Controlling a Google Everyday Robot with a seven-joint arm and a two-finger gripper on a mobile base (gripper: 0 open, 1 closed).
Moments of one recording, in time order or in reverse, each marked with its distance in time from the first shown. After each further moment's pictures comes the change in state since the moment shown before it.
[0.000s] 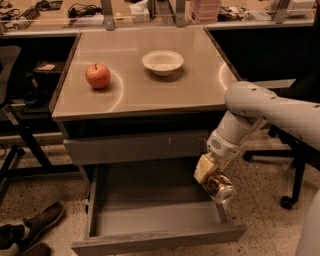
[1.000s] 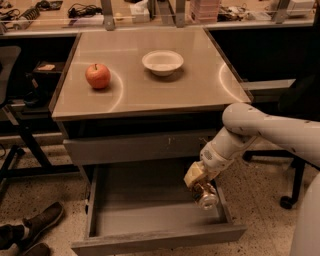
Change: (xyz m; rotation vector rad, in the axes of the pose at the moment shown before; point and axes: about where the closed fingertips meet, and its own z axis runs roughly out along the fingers) arm -0.025 -0.011 0.054 -0.070 -0.127 0.130
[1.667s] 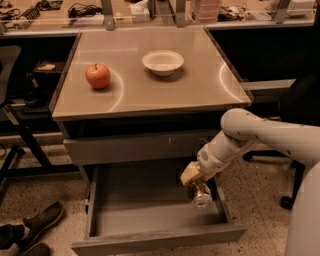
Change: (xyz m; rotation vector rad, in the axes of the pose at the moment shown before) arm -0.017 -0.007 0.019 -0.024 -0.060 0.053
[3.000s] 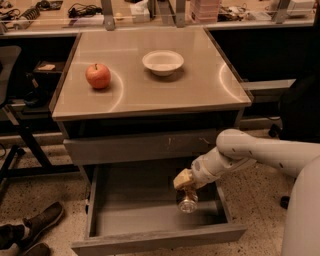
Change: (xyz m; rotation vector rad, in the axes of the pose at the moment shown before) arm -0.017 -0.016 0.059 -0.052 -0.134 0.144
